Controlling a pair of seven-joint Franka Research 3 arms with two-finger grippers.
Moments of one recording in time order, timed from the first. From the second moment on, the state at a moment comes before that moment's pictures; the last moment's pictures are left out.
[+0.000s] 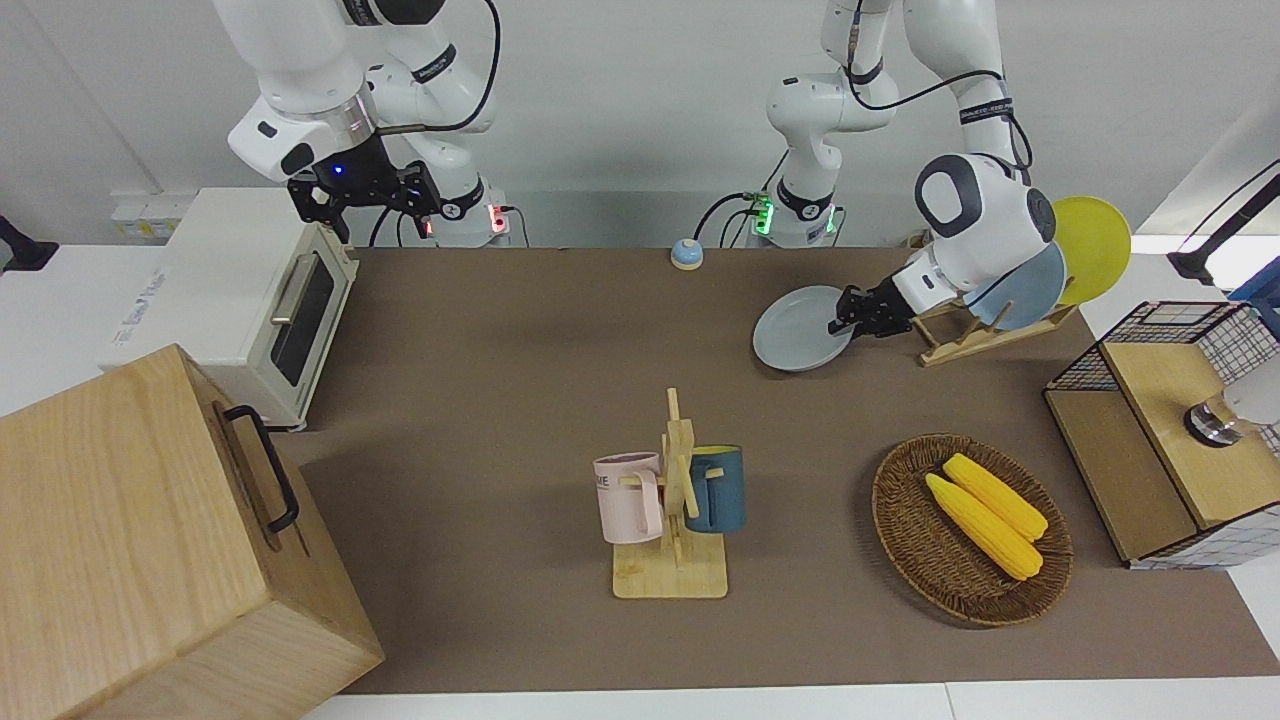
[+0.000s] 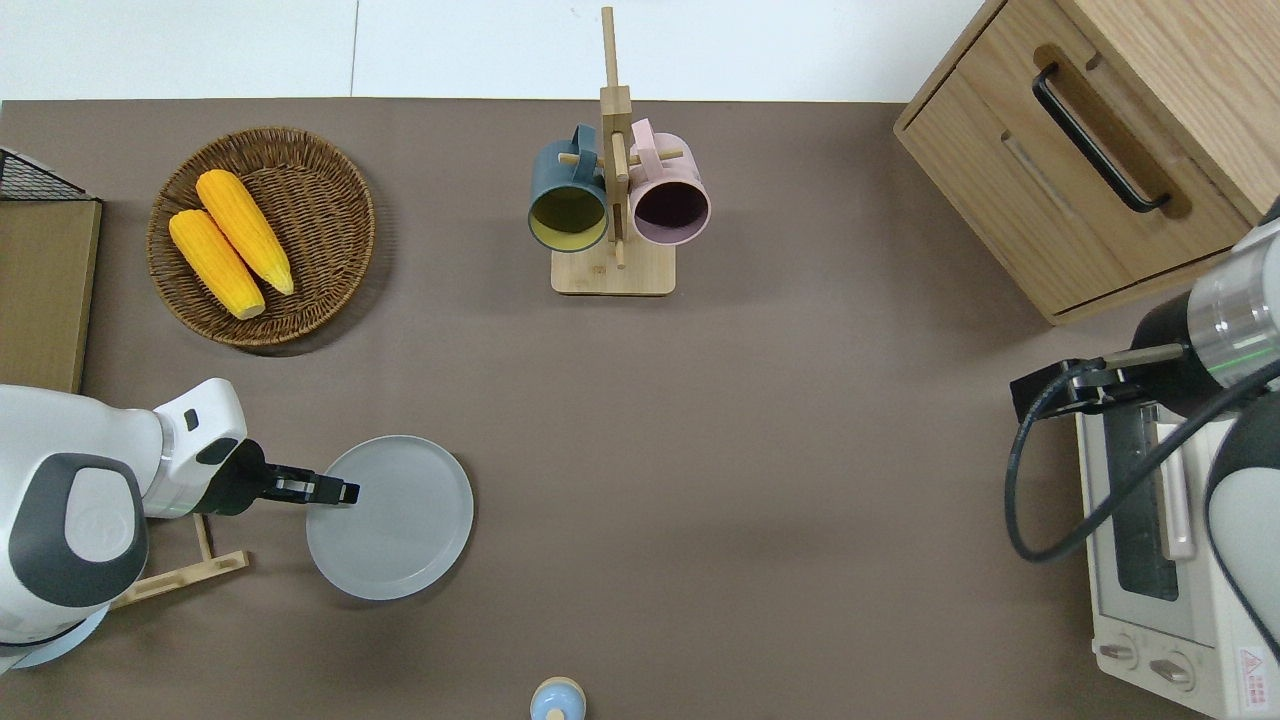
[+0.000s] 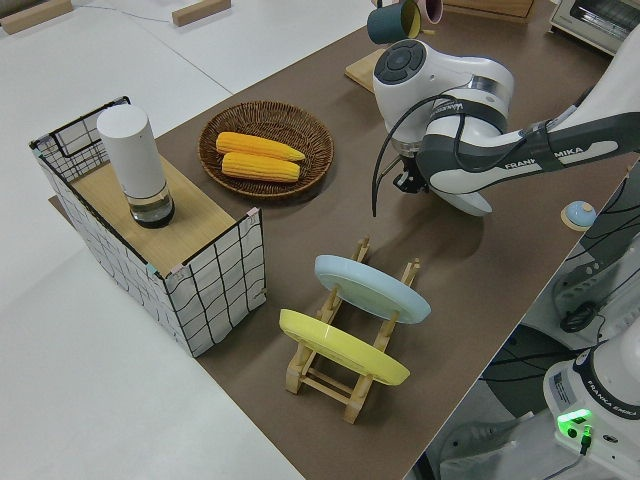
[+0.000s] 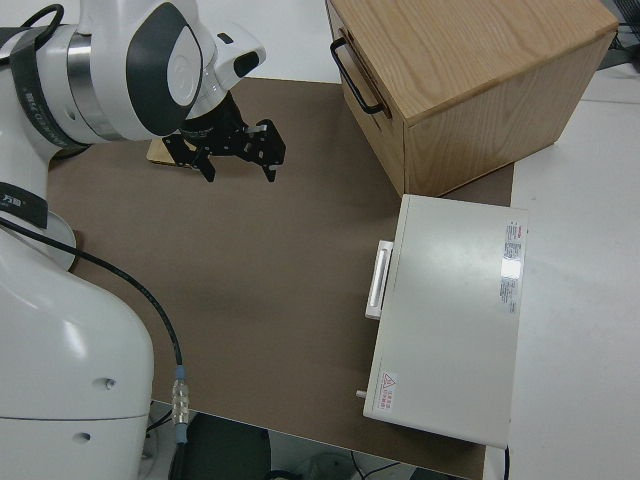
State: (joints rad) left arm 0.02 -0.03 0.05 -2.29 -0.50 2.00 0.53; right arm -0.26 0.02 0.38 -1.48 -0.03 1.38 0.04
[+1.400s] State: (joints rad) left arm 0.06 -0.06 0.00 -1.97 -0.17 1.83 0.20; right arm -0.26 0.02 0.38 -1.48 -0.03 1.38 0.04
